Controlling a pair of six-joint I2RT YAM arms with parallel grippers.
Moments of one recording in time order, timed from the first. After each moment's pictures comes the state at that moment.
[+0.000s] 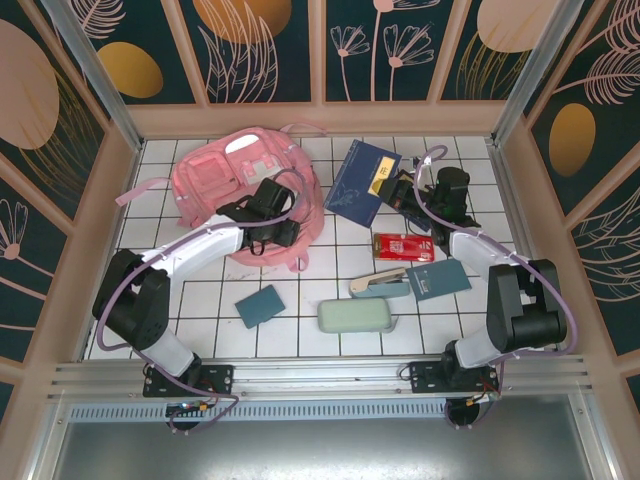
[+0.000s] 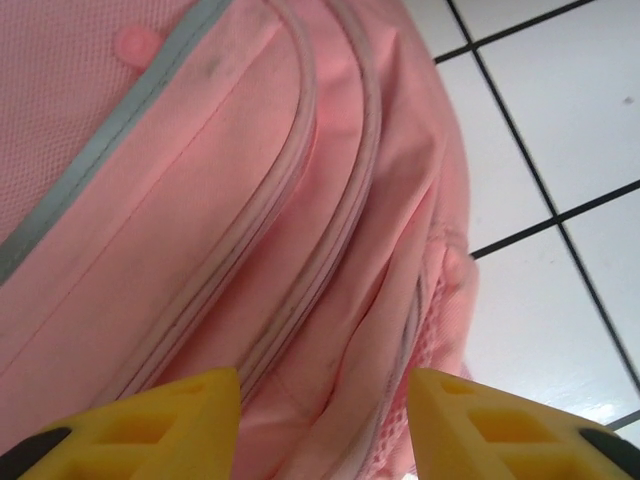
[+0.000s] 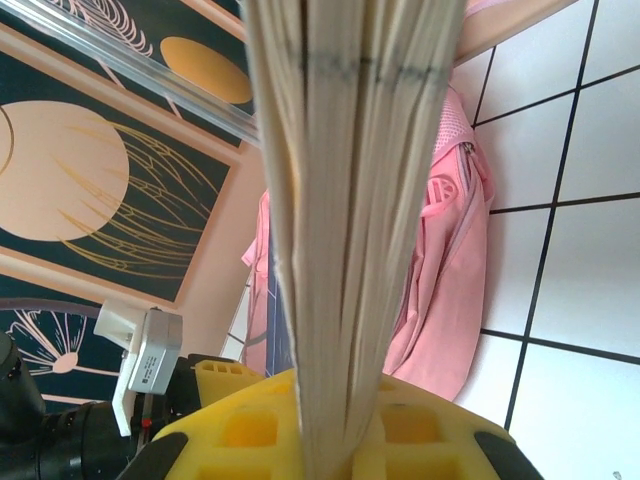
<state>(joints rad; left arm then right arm) -0.60 1.62 1.14 -0.52 -0.09 -0.20 0.16 1.49 0.80 0.41 -0.77 0.76</state>
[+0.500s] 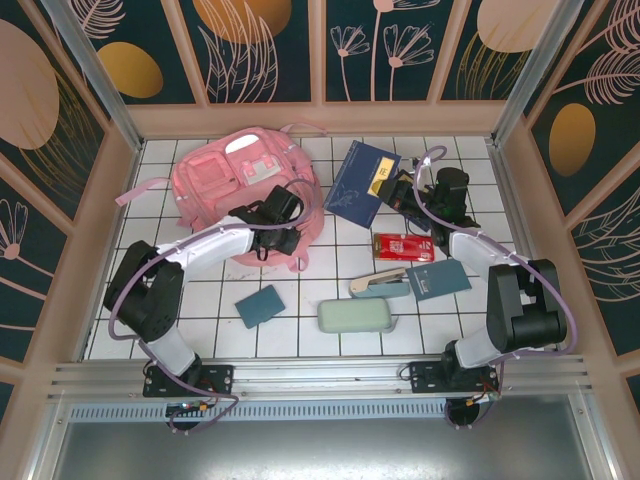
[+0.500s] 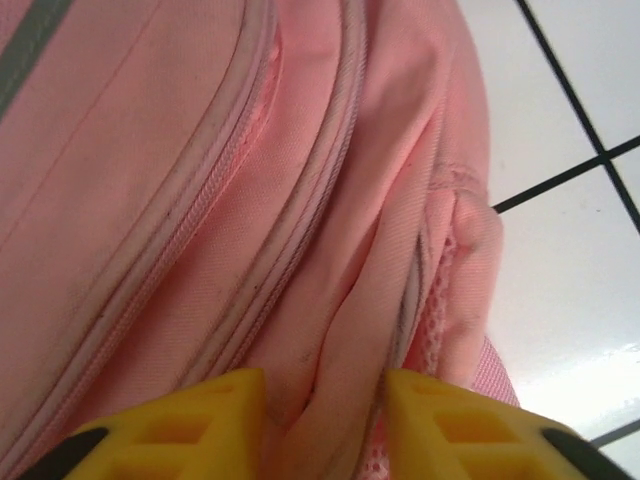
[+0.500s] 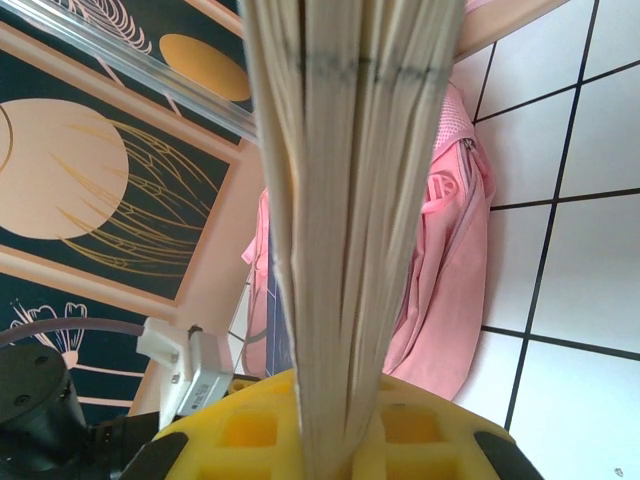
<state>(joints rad) -0.63 1.70 1.14 -0.54 -0.12 -0.16 0.16 1.49 0.80 0.41 -0.77 0.76</state>
